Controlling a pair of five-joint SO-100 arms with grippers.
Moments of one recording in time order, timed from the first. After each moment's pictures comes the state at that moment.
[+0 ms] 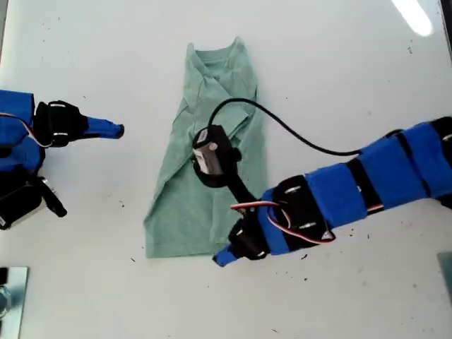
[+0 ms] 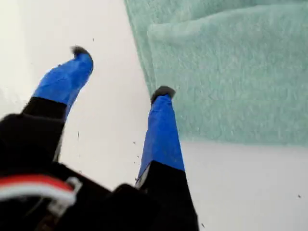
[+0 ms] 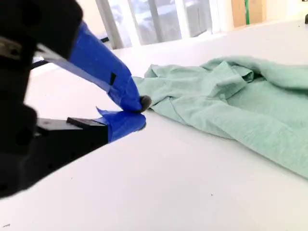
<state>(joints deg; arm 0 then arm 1) -20.6 201.7 185.2 57.0 10.5 -13.4 73.5 58.1 73.2 -28.7</state>
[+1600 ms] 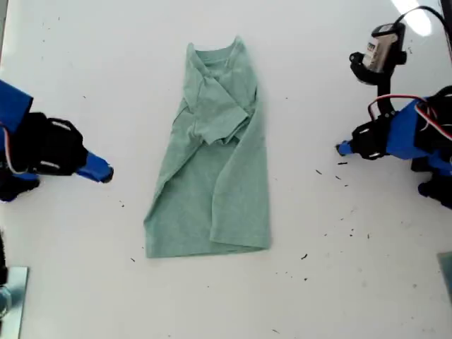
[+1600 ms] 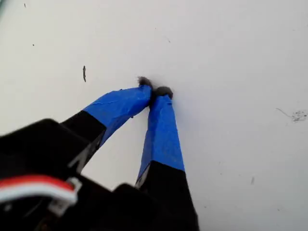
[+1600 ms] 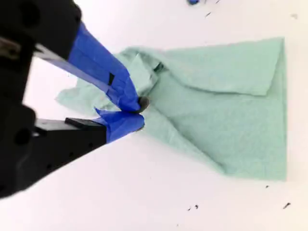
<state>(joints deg) 6.0 125.2 94.5 91.0 -4.6 21.4 149.8 162.8 55.8 -38.9</state>
